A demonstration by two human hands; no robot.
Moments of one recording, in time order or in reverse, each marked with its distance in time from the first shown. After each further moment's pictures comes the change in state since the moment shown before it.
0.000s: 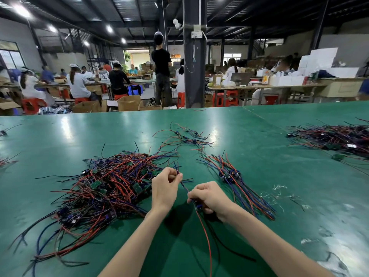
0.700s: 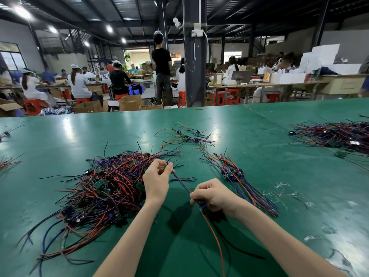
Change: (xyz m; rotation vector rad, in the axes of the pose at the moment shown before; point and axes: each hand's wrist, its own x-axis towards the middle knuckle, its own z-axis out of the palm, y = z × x) left_hand 0.014 -0.002 -0.019 -0.185 0.114 -0.070; right_hand -0.004 -0.009 -0.009 -0.067 -0.151 0.002
